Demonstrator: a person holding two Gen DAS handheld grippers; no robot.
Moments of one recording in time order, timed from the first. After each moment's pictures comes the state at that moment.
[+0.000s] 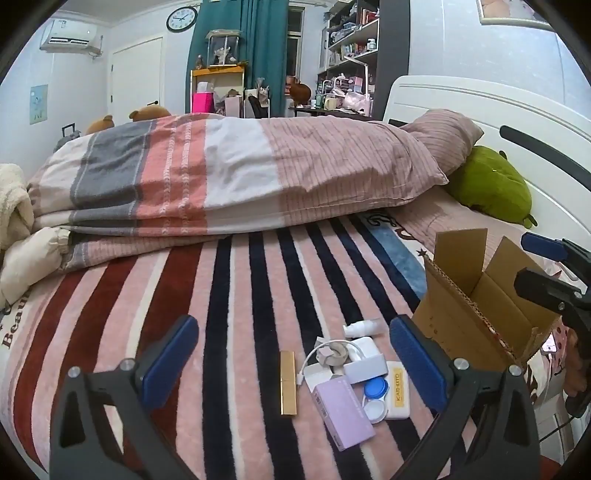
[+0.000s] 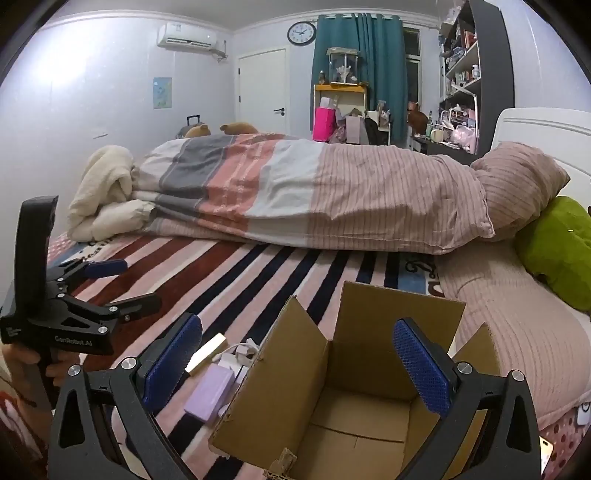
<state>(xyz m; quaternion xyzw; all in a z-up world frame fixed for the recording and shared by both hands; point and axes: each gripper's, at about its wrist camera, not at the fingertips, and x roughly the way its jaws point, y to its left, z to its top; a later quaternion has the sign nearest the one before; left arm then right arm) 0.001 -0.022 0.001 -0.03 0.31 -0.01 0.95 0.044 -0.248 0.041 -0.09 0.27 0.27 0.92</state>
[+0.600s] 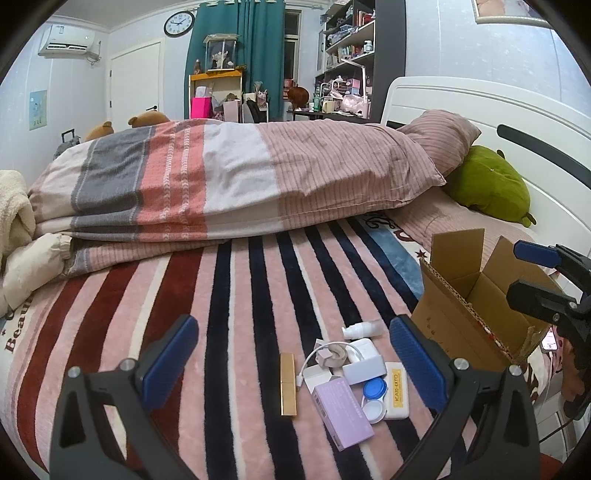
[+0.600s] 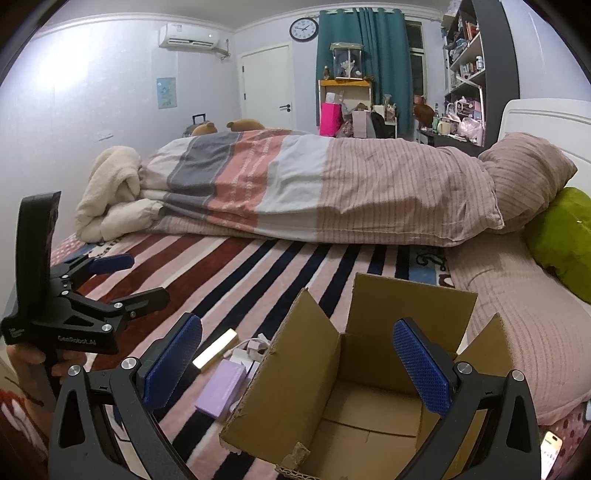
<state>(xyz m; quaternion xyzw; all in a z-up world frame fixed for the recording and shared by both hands) -0.003 -0.024 0.006 -0.02 0.30 -0.01 0.95 0.043 -0.247 0.036 -0.08 0.28 0.29 0.91</state>
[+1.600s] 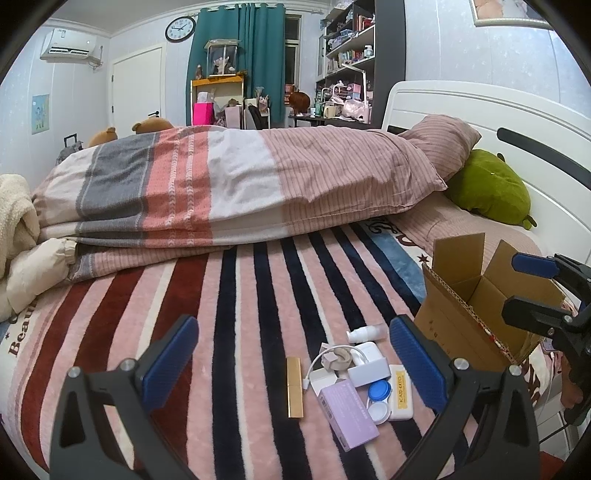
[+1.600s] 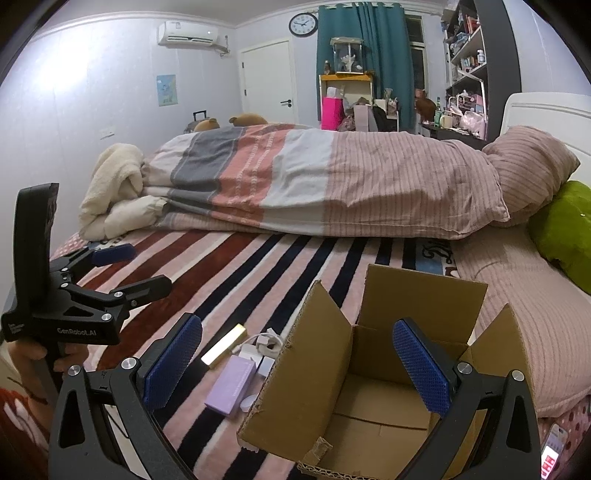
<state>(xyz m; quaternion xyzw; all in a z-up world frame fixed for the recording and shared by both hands) -0.007 -0.019 0.010 -0.02 0.30 -0.01 0.96 0.039 -0.241 0.032 -0.07 0.30 0.29 0.91</state>
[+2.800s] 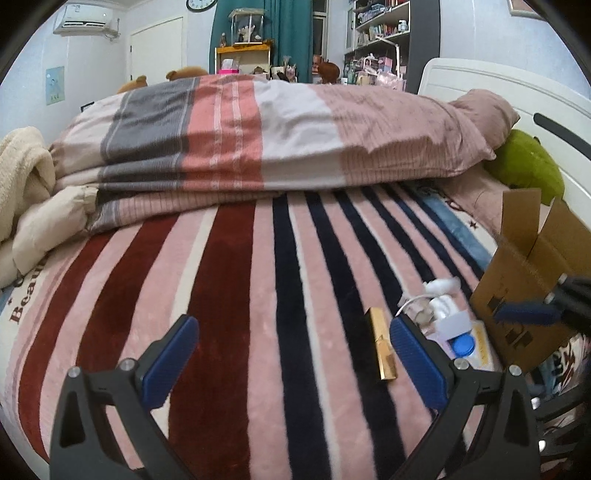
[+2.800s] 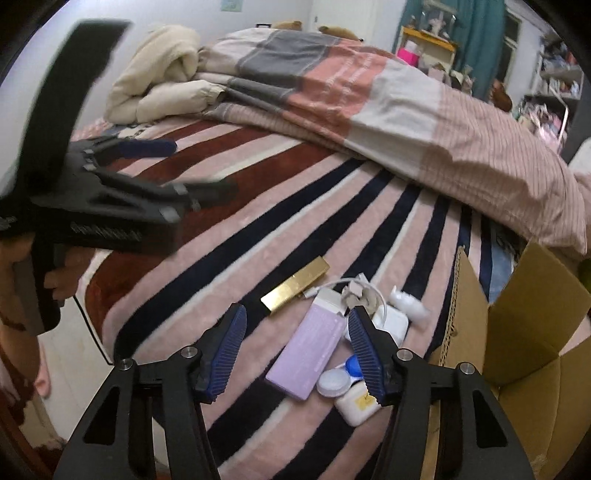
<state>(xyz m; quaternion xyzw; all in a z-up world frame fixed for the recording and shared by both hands) -0.002 0.062 -0.064 -0.03 0.35 0.03 0.93 0.010 -0.106 -0.053 -0.24 0.37 0.34 0.83</state>
